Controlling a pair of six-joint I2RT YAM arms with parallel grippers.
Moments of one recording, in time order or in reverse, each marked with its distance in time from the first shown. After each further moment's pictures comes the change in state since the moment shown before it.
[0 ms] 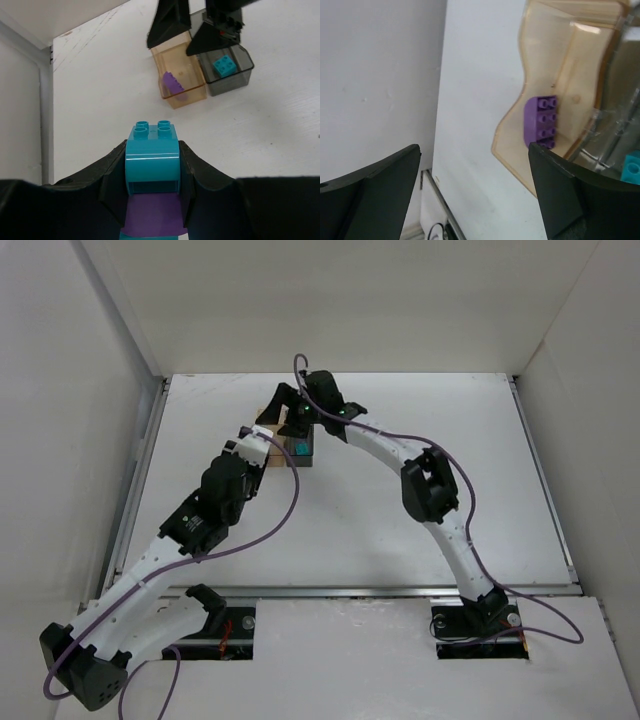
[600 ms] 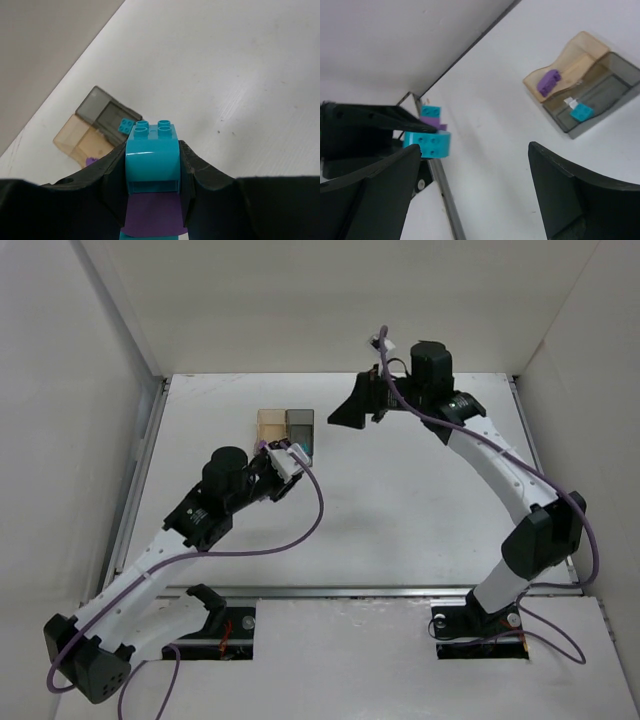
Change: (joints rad) left arm 0.004 0.035 0.025 0.105 0.660 0.252; right arm -0.237 -0.830 -0.606 -0.073 -0.392 -0.594
